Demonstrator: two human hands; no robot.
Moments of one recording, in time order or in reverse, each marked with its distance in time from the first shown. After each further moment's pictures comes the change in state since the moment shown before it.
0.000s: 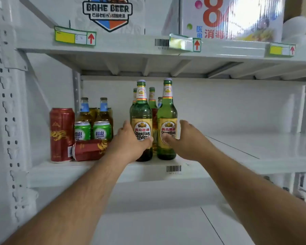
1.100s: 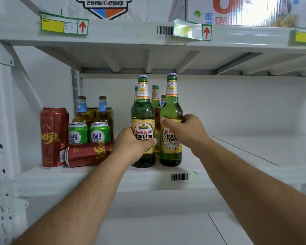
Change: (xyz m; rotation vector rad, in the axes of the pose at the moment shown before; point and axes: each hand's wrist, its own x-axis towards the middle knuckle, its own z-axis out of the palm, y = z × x) left_hand 0.034 -0.010 0.027 -0.325 -0.001 -0.126; right_hand 0.067 0.007 0.028 0.618 0.085 0.186
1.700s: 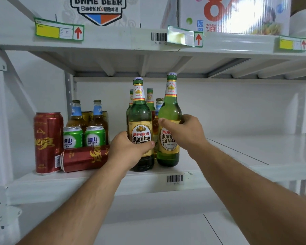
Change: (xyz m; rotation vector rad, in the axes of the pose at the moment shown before) left_hand -0.010 0.004 0.002 -0.143 0.042 -0.031; right_hand -0.009 -0.004 -0.006 0.050 0.083 -0.040
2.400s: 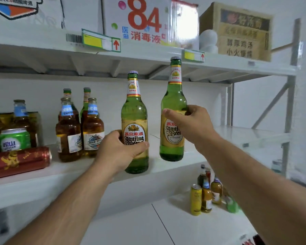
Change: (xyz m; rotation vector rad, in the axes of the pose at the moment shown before) left_hand -0.104 0.077 0.106 -0.160 -0.296 0.096; right_hand -0.062 -0.011 -0.208 -0.046 0.180 -0.027
